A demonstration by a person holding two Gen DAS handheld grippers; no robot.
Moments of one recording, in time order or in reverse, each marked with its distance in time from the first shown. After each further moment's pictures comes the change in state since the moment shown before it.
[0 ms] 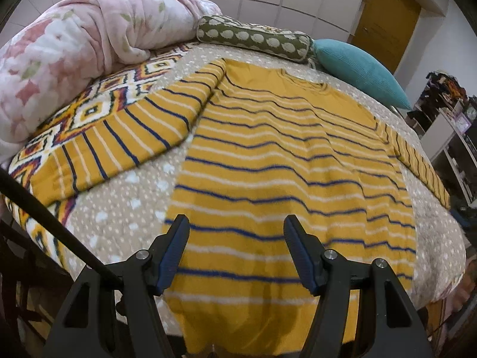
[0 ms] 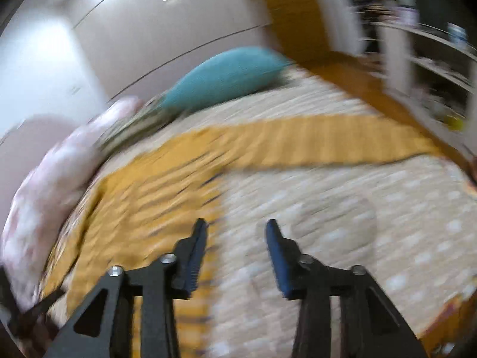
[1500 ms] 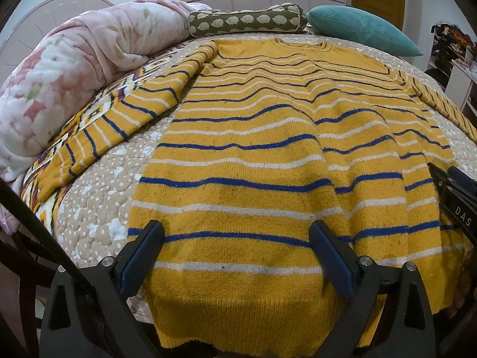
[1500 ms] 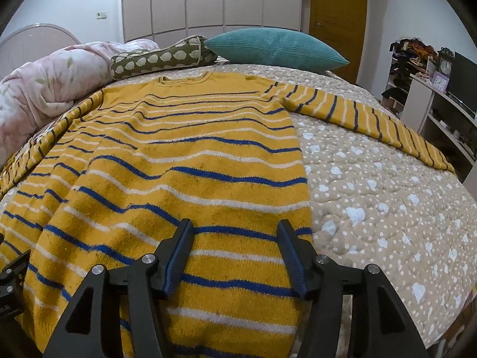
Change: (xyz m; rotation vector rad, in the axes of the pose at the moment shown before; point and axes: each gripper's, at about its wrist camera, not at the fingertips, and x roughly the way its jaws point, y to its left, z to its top) left arm 0.040 -0.037 -0.052 0.161 -0.004 0.198; right arm 0.074 0.088 -0.081 -0.302 0.009 -0.190
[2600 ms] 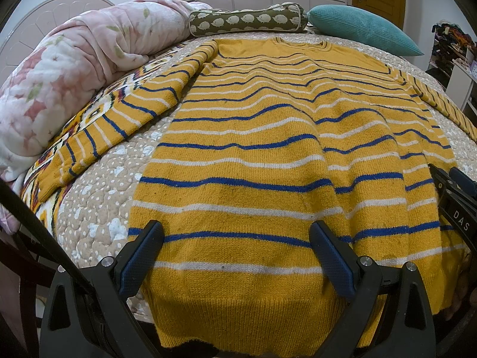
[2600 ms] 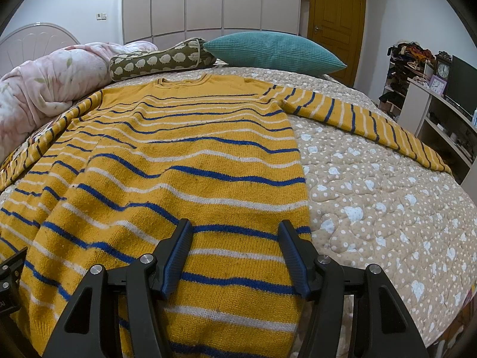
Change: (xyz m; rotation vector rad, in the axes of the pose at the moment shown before) left arm 0.000 0.000 0.000 0.002 0.000 -0.002; right arm -0.003 0.003 -0.002 -0.007 -0.013 -0.015
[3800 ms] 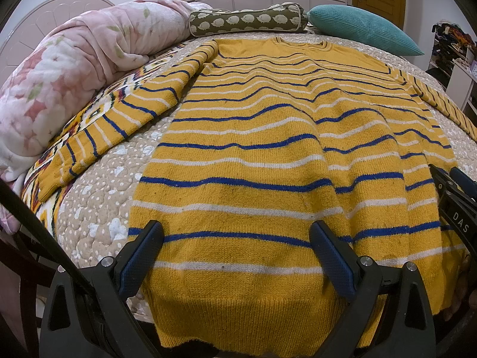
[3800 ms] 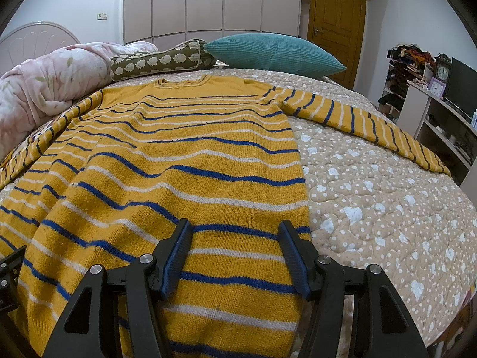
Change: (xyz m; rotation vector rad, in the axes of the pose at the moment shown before) left arm 0.000 0.000 0.000 -0.001 0.000 0.000; right arm 0.000 0.001 0.000 -0.005 -0.007 -0.007
